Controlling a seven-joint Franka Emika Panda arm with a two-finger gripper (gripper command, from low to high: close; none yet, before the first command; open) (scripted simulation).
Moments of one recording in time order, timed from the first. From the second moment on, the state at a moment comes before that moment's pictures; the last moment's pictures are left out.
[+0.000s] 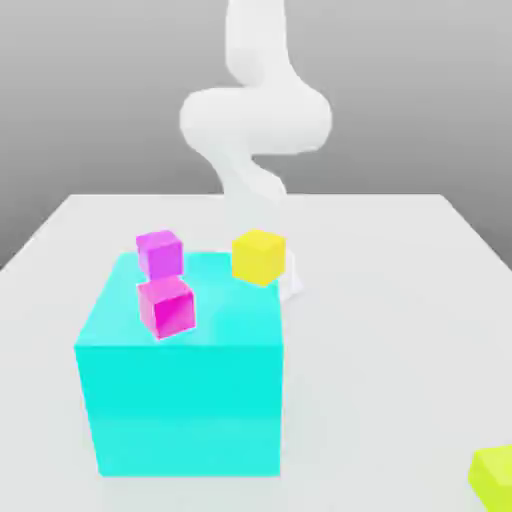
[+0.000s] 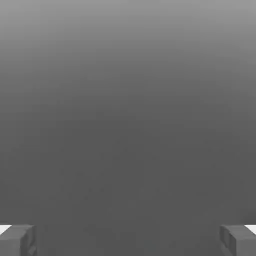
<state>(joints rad) 0.07 -0.71 -0.03 -2.29 0.03 2.32 0.69</state>
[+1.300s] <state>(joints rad) 0.58 0.54 -0.02 -2.19 0.03 2.73 -0.41</state>
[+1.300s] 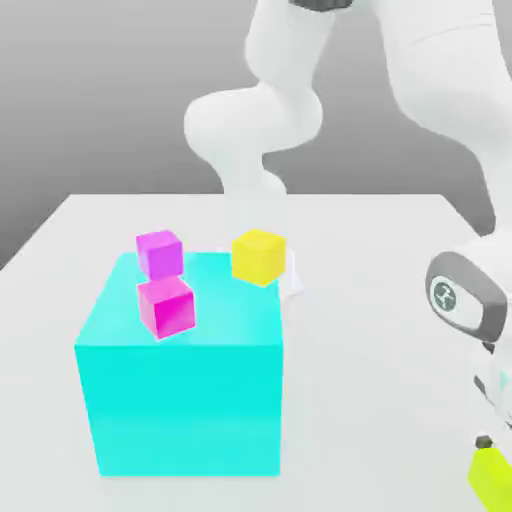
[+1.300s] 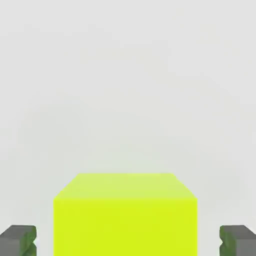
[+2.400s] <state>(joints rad) 0.12 -0.42 -0.22 -2.56 0.03 2.10 0.07</state>
